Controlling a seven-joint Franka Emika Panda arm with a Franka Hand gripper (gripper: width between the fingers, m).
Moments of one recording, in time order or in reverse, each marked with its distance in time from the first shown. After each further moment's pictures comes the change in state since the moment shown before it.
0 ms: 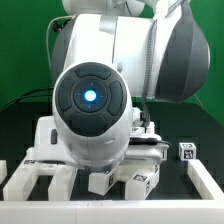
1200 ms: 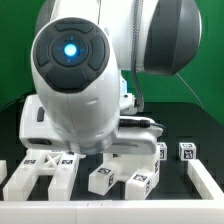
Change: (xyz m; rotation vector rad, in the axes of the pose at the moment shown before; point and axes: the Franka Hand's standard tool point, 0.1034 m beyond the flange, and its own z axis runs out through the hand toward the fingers) arm -0.006 0.012 -0.036 0.021 0.102 0.037
